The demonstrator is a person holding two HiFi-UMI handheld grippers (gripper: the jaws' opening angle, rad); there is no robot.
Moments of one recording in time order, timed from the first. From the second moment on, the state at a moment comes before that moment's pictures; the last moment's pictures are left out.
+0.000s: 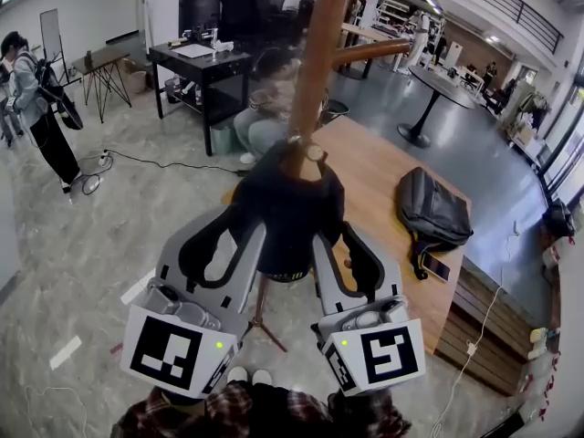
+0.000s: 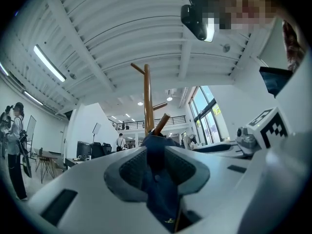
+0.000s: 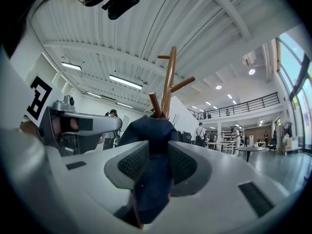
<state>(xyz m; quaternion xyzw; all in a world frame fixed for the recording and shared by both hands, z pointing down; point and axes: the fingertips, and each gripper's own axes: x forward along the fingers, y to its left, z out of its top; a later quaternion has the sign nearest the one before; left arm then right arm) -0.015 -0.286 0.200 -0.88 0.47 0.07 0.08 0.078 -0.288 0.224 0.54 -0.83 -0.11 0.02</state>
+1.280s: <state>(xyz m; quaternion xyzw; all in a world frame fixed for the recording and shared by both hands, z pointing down) 0.009 -0.306 0.243 -0.88 0.46 0.04 0.06 0.070 -0.306 0.262 0.55 -0.83 -0.07 0.04</state>
